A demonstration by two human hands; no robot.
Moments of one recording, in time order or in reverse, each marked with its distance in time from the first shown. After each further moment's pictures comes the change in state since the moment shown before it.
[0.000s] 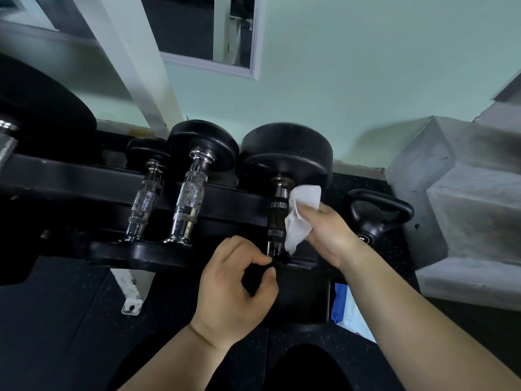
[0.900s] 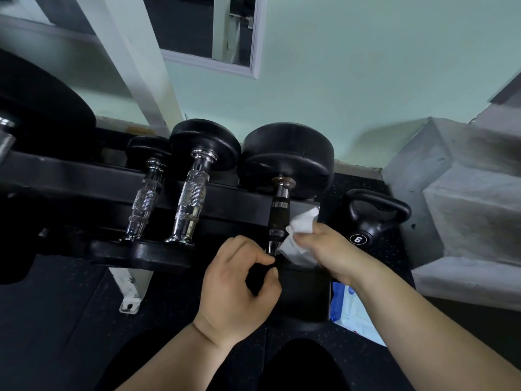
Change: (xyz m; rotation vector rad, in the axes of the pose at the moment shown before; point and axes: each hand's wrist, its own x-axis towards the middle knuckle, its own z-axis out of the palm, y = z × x) left_hand 0.001 0.002 -0.002 0.013 -0.012 0.005; right_hand -0.020 0.002 0.005 -0.369 -0.031 0.118
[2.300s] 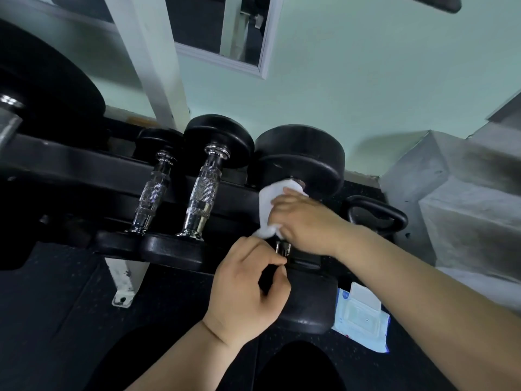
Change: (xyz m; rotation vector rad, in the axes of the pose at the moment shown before) left_hand -0.003 -0.002 0.000 -0.001 0.056 0.028; right_hand 0.030 -0.043 0.009 -1.416 -0.137 -0.696
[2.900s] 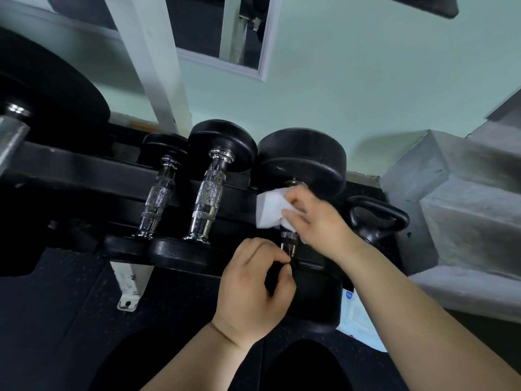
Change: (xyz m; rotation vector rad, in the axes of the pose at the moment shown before) left_hand 0.002 0.001 0.000 -0.037 0.008 0.011; right_hand -0.010 -0.009 0.006 0.611 0.364 0.375
